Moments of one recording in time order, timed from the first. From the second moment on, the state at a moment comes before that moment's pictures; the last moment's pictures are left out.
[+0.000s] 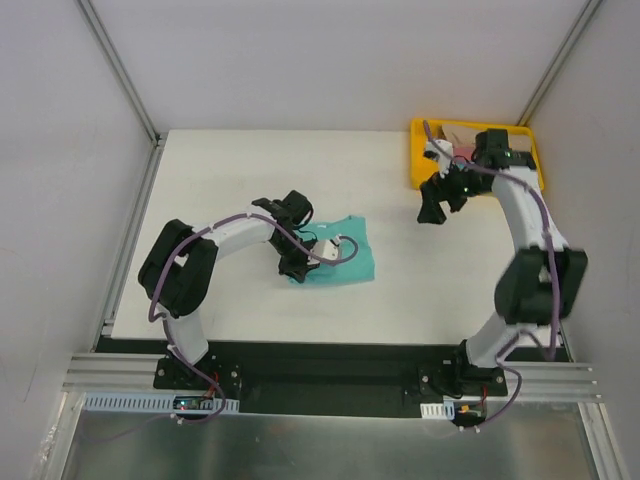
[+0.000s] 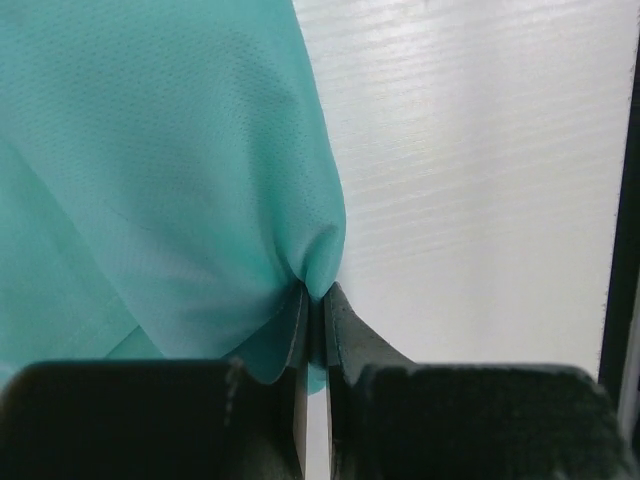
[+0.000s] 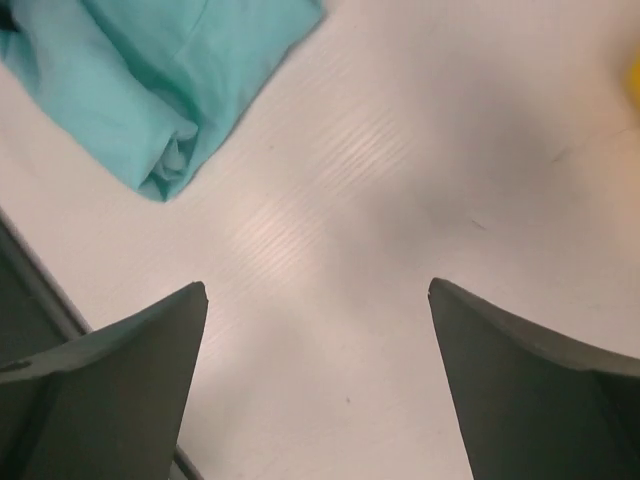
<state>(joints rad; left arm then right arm) -0.62 1.78 1.16 -0.79 0.55 1.03 -0.01 1.89 1.74 -1.22 -0.69 -0.81</state>
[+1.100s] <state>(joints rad) -0.48 2.00 1.40 -1.12 0.87 0.95 0.58 1.41 0.82 -0.37 -0.57 -1.10</state>
